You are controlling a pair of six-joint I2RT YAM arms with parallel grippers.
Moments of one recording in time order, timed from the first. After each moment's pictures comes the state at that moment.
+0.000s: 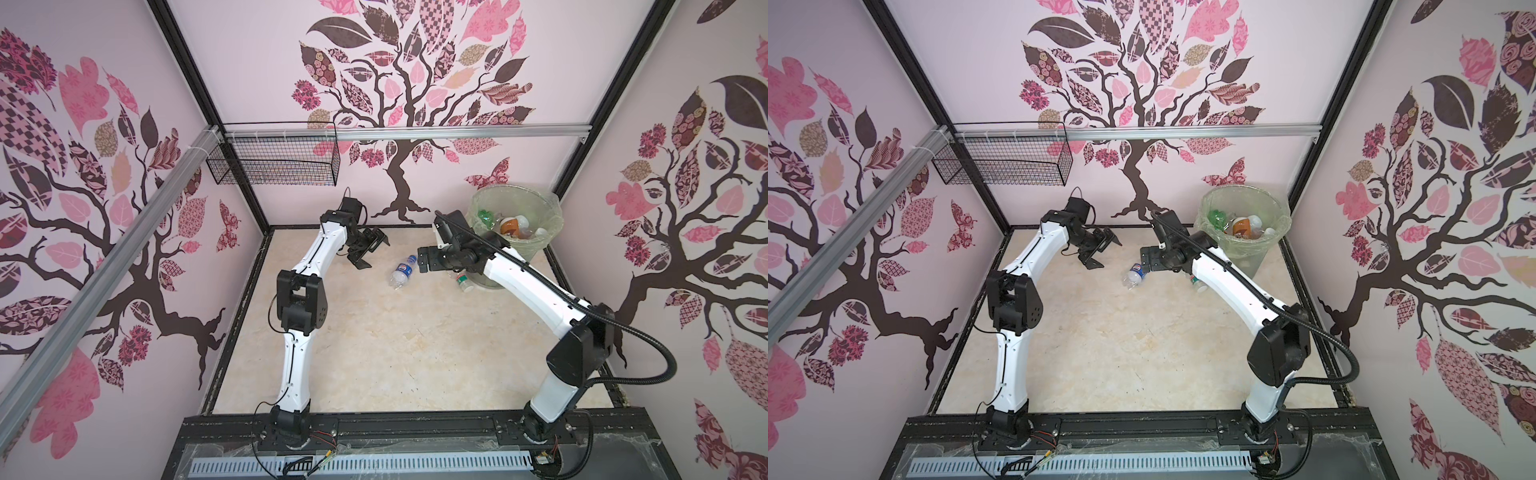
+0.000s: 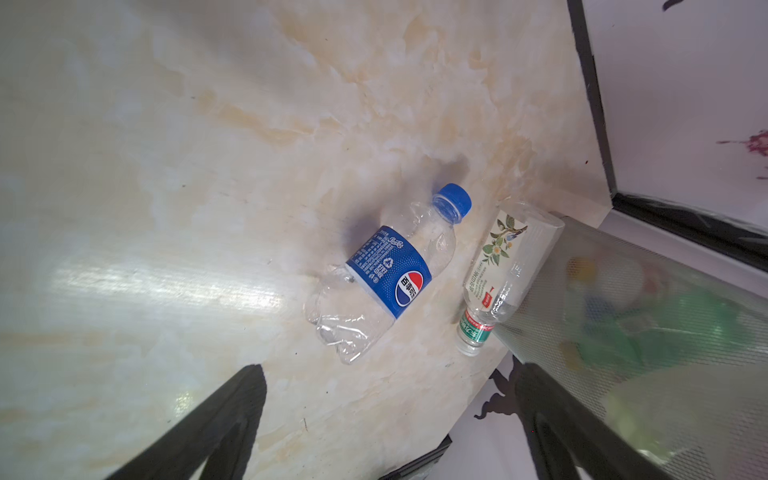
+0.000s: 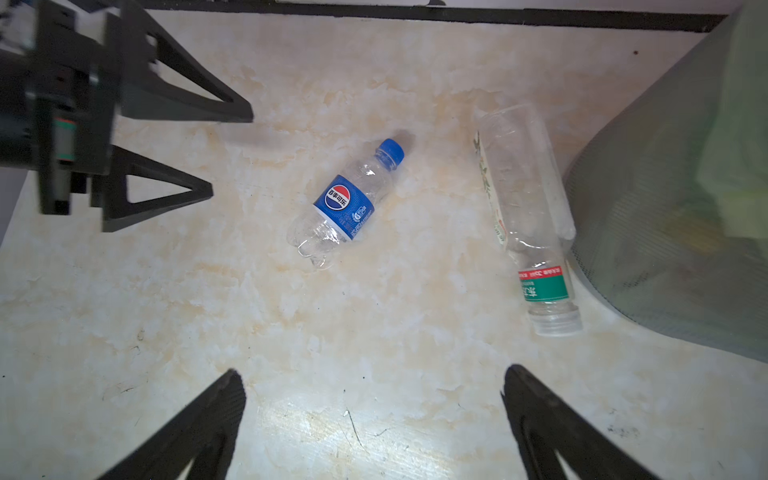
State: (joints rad) left arm -0.26 2.33 2.26 -1.10 0.44 -0.91; right arm 0.57 1.70 1.68 -0.86 0.11 0.39
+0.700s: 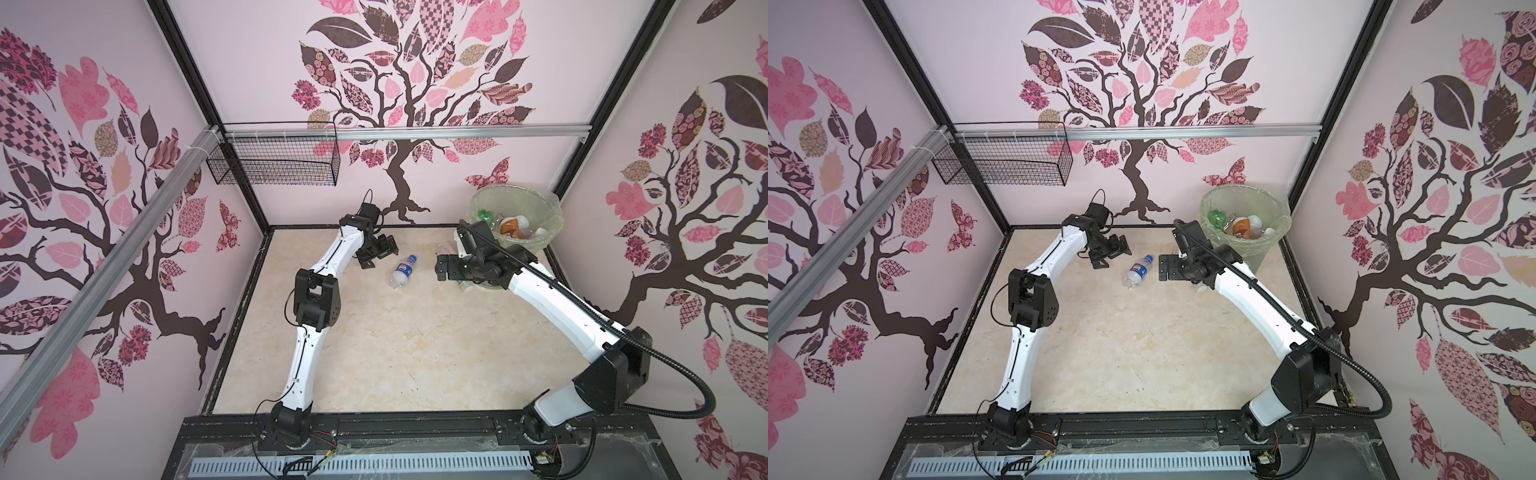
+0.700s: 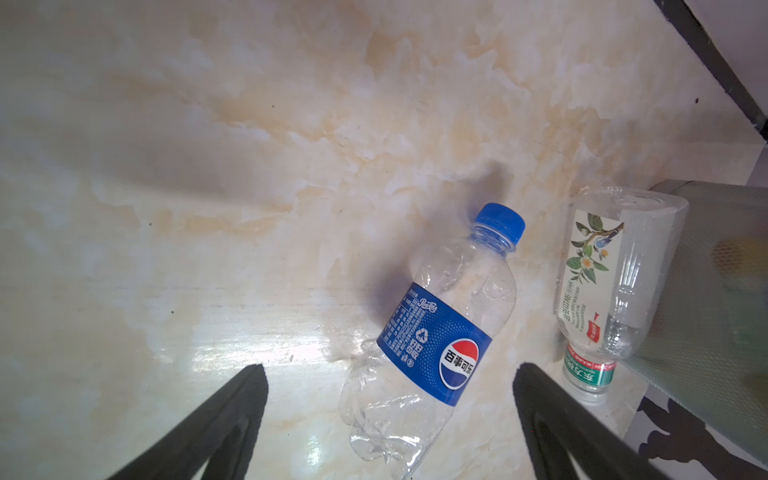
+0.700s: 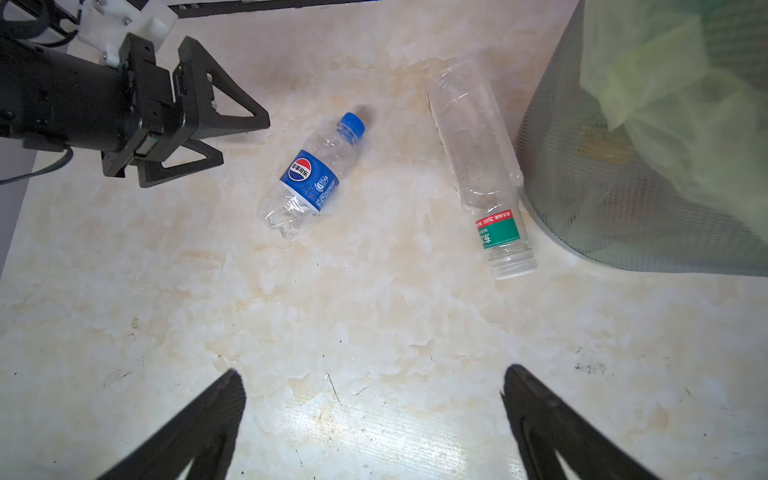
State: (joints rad) left arm -0.32 2.44 2.35 -1.09 0.27 -0.61; right arm 0.50 1.52 1.47 -0.82 0.07 0.43
